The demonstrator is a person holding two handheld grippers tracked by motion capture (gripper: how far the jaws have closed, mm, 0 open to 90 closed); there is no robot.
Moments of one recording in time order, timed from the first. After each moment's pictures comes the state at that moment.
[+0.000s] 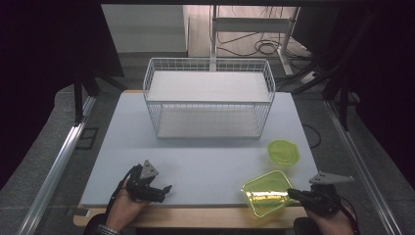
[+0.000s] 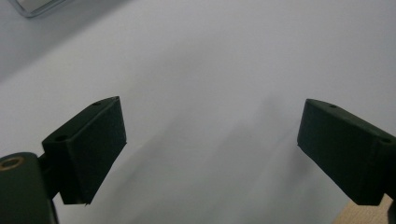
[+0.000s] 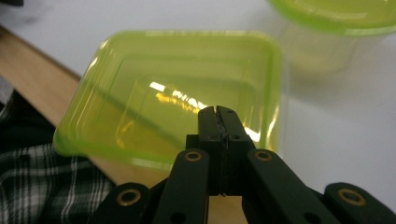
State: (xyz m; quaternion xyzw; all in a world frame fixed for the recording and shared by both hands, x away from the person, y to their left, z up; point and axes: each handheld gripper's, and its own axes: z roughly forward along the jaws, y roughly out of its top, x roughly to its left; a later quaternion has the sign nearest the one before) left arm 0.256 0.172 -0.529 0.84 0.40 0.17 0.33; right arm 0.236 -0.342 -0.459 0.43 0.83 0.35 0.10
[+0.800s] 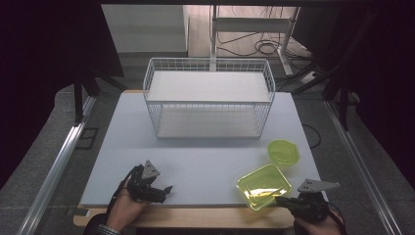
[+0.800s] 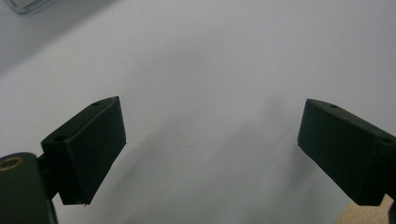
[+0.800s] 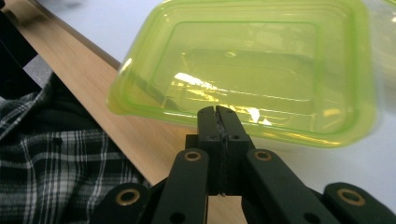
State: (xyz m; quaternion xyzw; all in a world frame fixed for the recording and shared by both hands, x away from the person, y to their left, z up) left arm 0.258 0.169 -0.531 0.84 0.40 0.17 0.32; right arm 0.232 -0.317 -0.479 0.38 0.84 0.38 0.06
